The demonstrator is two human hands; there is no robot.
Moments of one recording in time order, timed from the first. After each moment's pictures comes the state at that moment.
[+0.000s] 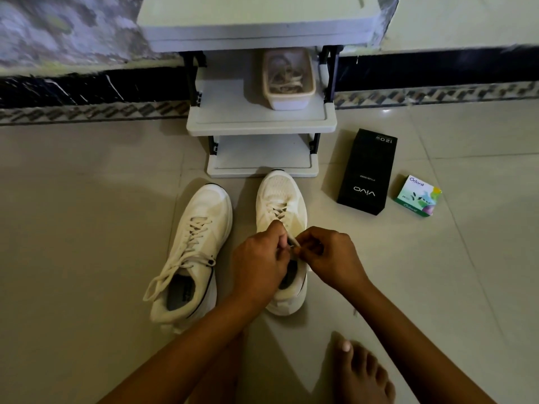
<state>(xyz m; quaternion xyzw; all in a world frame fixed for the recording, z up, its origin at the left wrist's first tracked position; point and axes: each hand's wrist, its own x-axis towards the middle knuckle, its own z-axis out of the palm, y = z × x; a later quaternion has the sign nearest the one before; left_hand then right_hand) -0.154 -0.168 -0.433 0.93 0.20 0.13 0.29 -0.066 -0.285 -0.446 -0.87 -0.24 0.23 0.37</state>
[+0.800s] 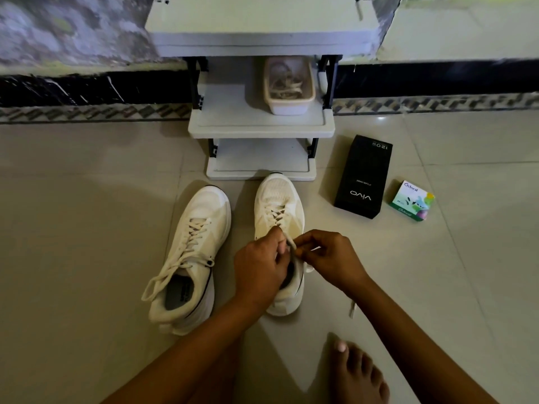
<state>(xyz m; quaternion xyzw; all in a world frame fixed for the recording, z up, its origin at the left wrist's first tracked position) -0.155 -0.172 -0.436 0.92 0.21 0.16 0.28 -0.061 -0.290 -0.445 -0.83 -0.21 0.28 0.43</state>
